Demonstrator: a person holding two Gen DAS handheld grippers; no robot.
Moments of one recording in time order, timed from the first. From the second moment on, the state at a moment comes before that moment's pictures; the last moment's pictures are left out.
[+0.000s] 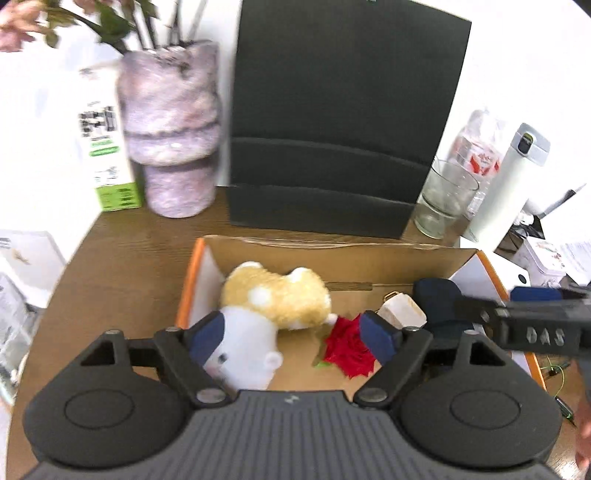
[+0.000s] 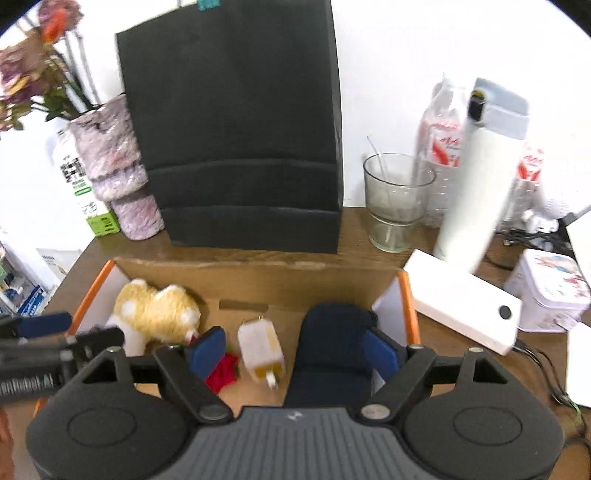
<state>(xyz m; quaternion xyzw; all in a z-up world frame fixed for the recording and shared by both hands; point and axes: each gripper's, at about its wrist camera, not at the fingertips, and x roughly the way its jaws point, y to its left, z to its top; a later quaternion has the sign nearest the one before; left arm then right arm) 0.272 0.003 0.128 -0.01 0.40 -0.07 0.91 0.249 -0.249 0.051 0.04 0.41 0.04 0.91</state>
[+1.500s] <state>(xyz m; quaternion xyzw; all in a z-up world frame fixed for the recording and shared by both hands) -0.109 0.022 0.040 0.00 0.25 -0.08 0.97 -0.180 -0.220 -0.027 0.01 0.21 0.04 0.98</state>
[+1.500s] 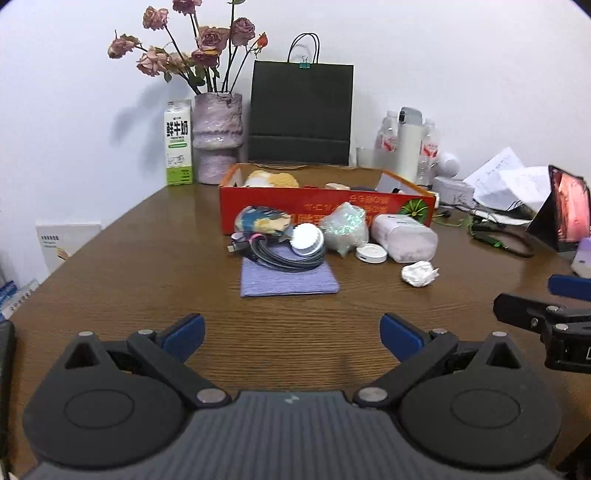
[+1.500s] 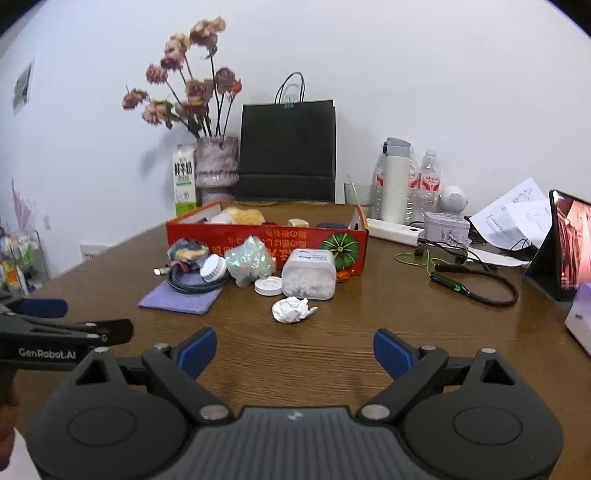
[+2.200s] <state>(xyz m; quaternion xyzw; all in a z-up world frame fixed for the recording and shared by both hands) 0.108 0.050 0.034 -0.09 0.32 -0.04 0.94 -0.024 -0.211 -0.056 -0.02 0.33 0.07 0.94</state>
